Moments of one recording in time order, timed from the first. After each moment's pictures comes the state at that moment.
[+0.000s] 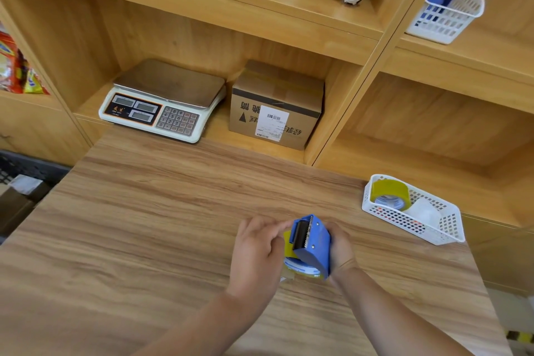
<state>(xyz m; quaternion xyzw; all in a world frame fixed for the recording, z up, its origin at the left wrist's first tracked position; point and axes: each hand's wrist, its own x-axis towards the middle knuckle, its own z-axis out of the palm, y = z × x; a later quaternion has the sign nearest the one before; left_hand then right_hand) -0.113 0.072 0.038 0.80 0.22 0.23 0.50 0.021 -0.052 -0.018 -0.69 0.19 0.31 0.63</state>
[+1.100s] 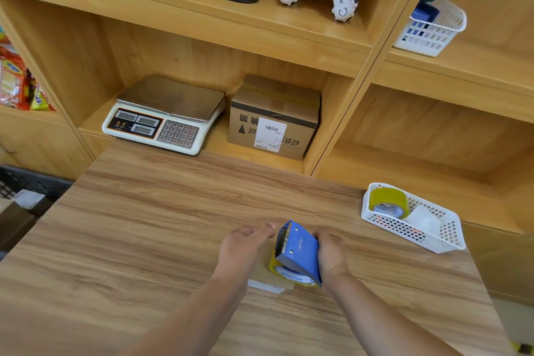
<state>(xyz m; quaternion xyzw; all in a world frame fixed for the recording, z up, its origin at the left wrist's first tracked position) -0.101 0.094 0.055 0.50 0.44 0.05 0.74 0.003 -0.029 0.018 -0.77 0.14 0.24 0.58</state>
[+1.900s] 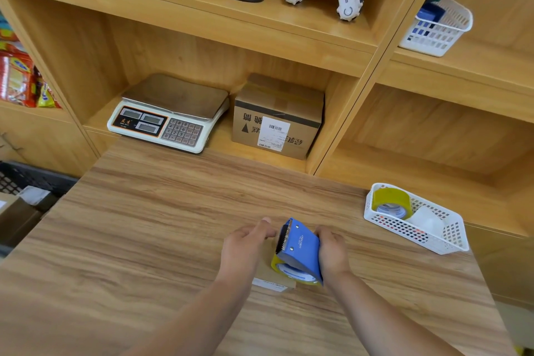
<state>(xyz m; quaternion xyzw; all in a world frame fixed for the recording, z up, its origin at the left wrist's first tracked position) -0.106 0.092 0.053 0.51 0.44 0.08 0.74 0.002 -0.028 0.014 -0.79 0.11 0.22 0.56</state>
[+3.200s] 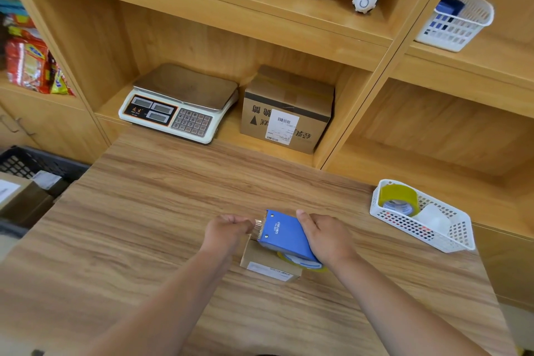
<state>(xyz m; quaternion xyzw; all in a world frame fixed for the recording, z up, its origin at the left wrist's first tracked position) -0.109 0.138 0.001 0.50 0.48 0.08 0.72 0.002 -0.019 0.042 -0.94 -0.26 0.17 0.17</state>
